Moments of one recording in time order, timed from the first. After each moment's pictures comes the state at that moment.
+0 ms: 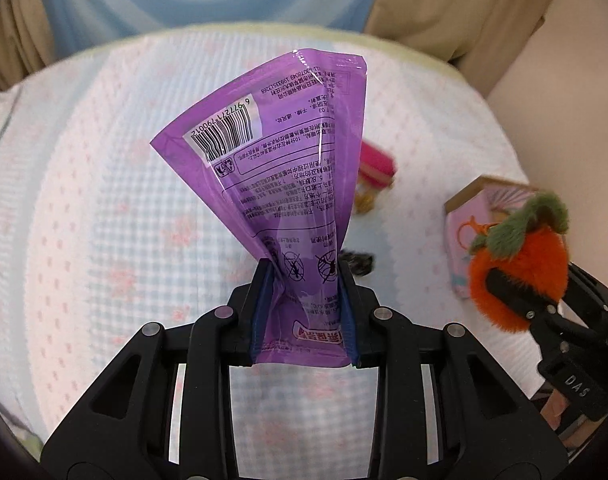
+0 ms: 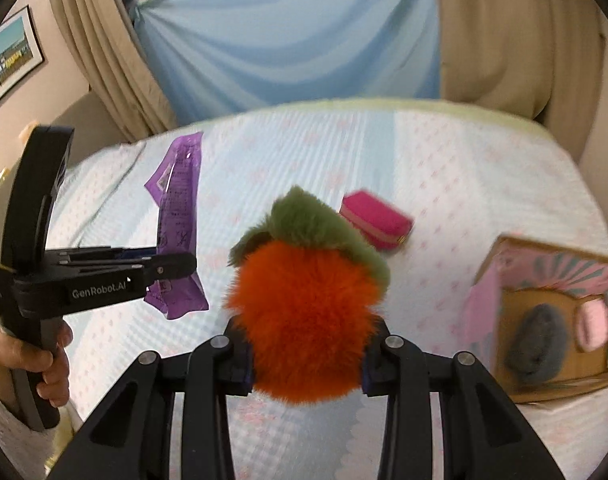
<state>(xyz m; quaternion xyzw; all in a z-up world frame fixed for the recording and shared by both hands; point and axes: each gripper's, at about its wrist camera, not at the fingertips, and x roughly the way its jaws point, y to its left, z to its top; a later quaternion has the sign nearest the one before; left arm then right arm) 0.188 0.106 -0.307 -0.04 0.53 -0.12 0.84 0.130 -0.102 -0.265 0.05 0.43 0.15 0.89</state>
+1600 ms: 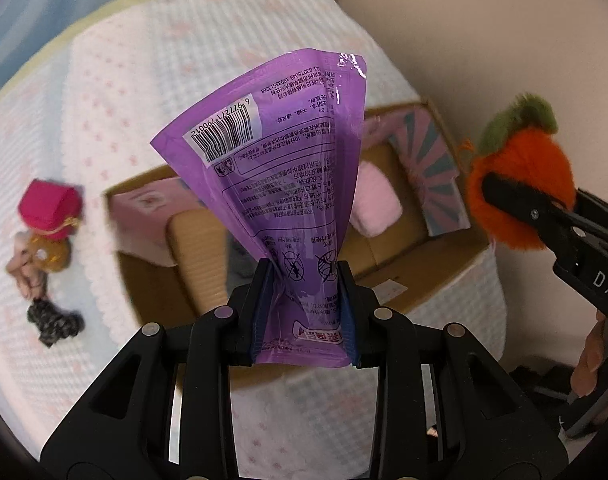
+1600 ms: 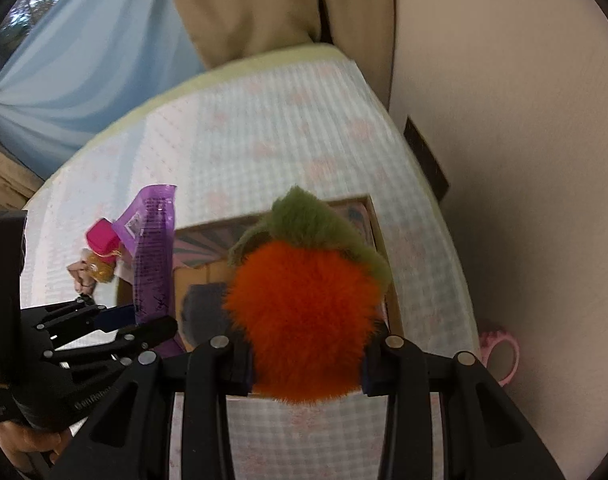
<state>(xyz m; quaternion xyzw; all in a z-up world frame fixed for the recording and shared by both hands) 0.206 -0.316 -0.310 0.08 0.61 -0.25 0.75 0.148 -0.479 -0.278 0.13 0.55 -0.05 0.82</state>
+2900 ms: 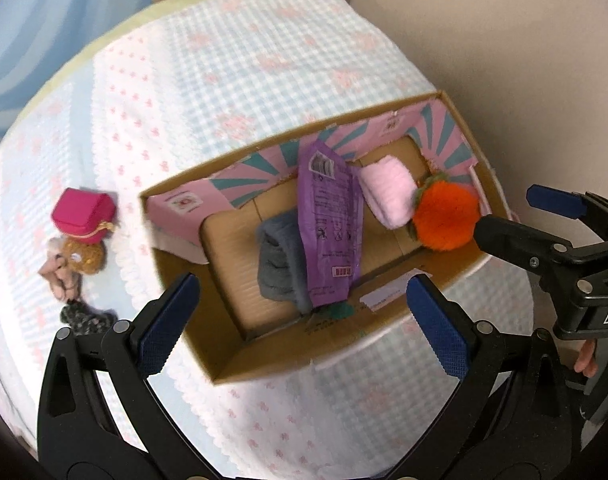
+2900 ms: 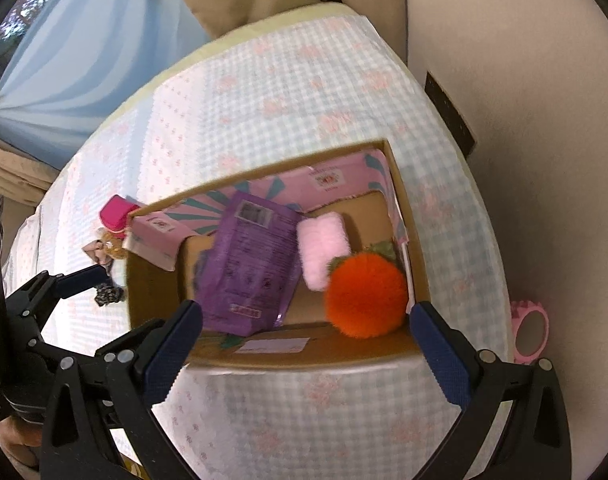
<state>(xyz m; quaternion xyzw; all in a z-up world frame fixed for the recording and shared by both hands) 0.202 -0.316 -0.310 0.14 0.60 -0.22 0.75 0.141 -0.478 -0.292 0.17 0.59 -0.01 0.79</state>
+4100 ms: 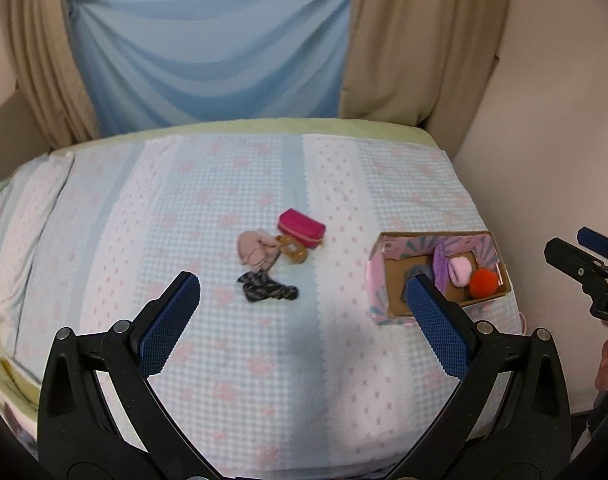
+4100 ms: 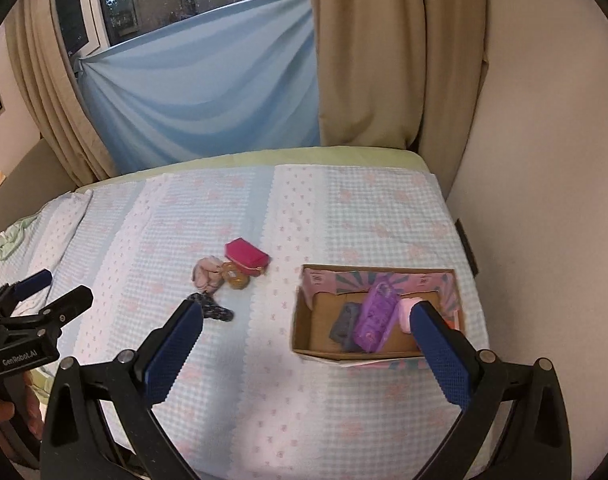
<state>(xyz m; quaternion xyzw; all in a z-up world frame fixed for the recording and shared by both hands) 0.068 -0.022 -0.078 0.00 0.42 -0.06 0.90 0.048 -0.257 -0.070 0.04 0.43 0.03 0.90</state>
